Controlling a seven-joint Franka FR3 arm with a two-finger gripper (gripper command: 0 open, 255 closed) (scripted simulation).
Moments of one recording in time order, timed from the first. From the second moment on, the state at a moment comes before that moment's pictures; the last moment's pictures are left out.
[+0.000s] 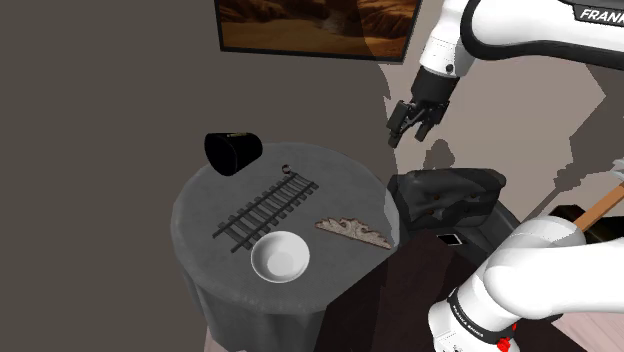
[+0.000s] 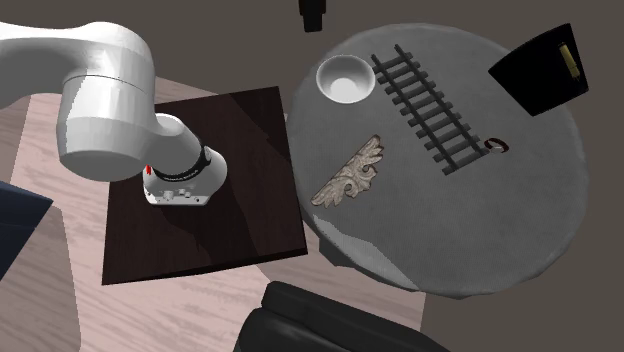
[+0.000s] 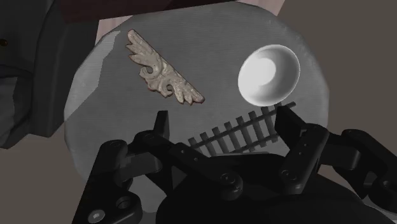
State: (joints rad) arm -0.02 -0.81 0.05 -2.39 0.08 1.64 0.12
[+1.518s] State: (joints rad) arm 0.11 -0.29 -0.38 -2.60 0.13 2.25 -0.73
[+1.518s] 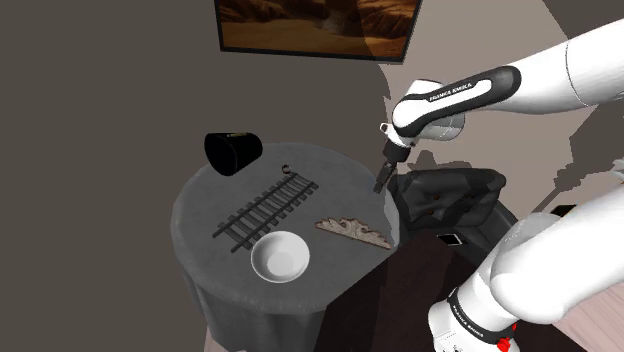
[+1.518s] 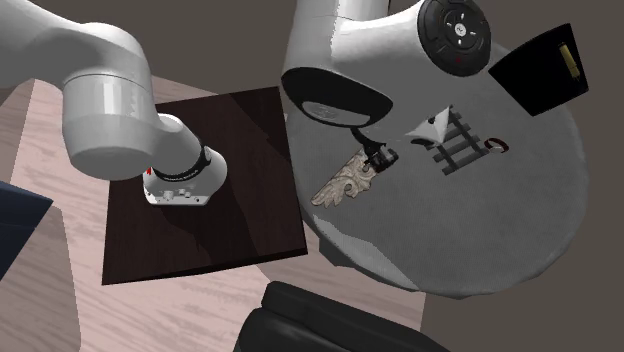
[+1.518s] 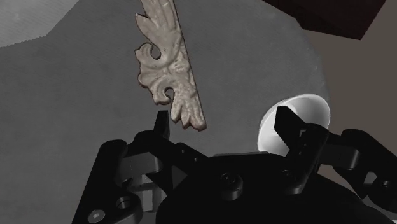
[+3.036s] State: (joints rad) arm 0.02 0.63 -0.27 -2.13 0.67 2.41 -1.62
